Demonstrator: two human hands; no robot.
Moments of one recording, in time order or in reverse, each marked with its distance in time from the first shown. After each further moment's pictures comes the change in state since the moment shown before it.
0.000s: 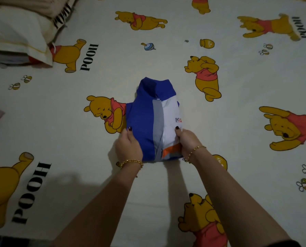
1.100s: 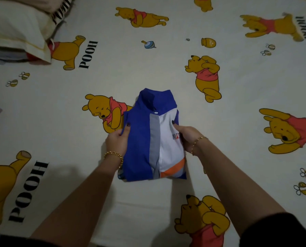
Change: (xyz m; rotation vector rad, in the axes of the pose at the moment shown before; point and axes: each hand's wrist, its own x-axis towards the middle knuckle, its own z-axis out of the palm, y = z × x) left_hand 0.040 -0.012 -0.016 -0.053 -0.278 -0.149; right_hand 0.030 -0.005 -0.020 0.099 -0.146 0.111
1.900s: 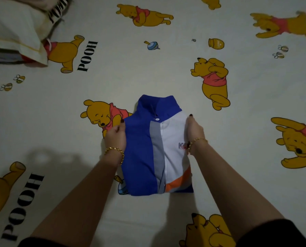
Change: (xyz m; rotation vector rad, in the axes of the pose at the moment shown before) left_hand 0.058 0.016 0.014 0.000 0.039 -0.089; right_hand 0.043 -0.028 0.019 0.013 0.391 -0.075
